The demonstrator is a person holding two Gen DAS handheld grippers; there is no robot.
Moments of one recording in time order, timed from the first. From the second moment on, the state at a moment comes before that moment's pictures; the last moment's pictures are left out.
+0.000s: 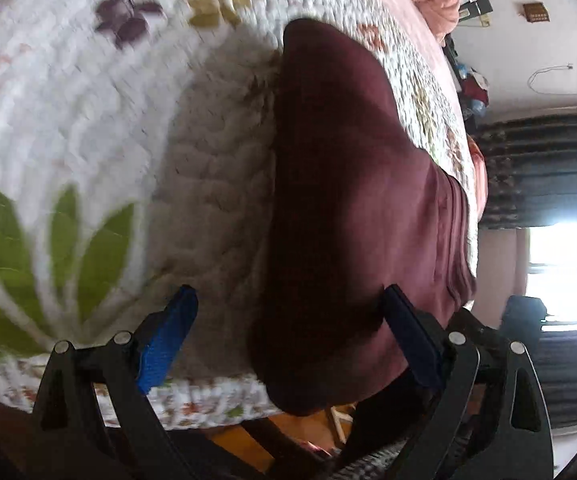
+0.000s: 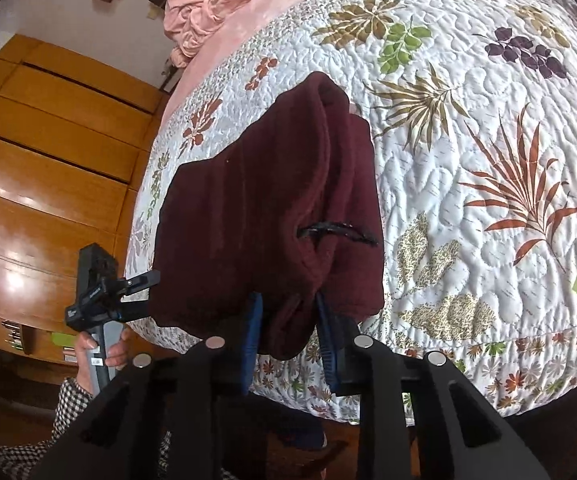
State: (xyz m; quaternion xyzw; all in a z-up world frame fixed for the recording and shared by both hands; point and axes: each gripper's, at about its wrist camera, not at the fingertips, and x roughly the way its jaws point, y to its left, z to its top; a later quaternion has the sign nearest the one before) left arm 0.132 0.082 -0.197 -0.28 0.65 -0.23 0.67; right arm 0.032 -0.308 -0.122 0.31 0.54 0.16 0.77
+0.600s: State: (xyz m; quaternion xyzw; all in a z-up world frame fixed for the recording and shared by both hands) left arm 0.119 0.042 -0.199 -0.22 0.65 -0.25 0.68; right arm 0.047 -0.313 -0.130 0.27 0.56 0.13 0.78
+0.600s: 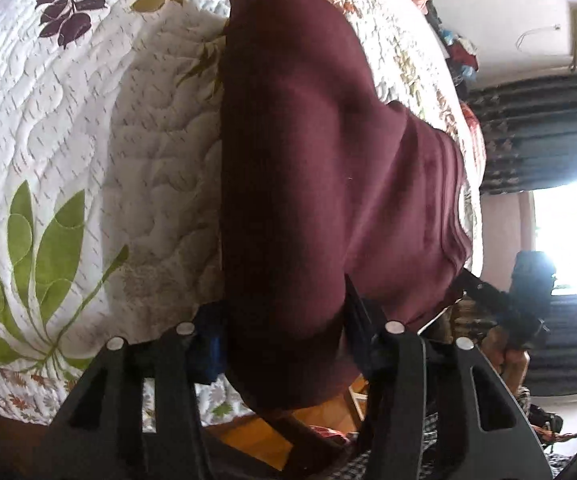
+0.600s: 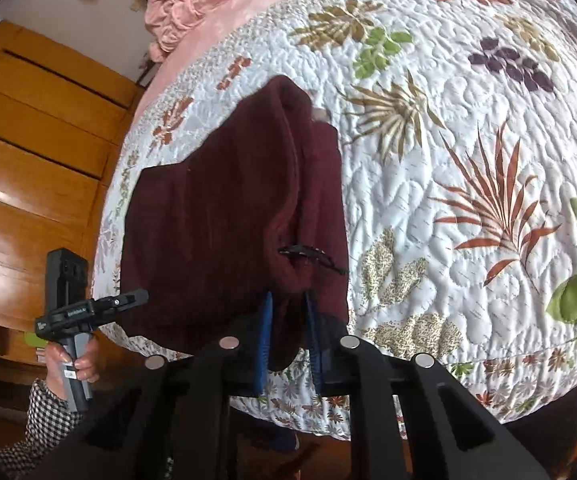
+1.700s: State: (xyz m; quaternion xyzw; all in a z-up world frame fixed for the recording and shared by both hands) left arm 0.168 0.030 -0.193 -0.16 0.65 -0.19 0.71; right arm 0.073 -0.309 -0.134 0.26 0.57 0.14 0.76
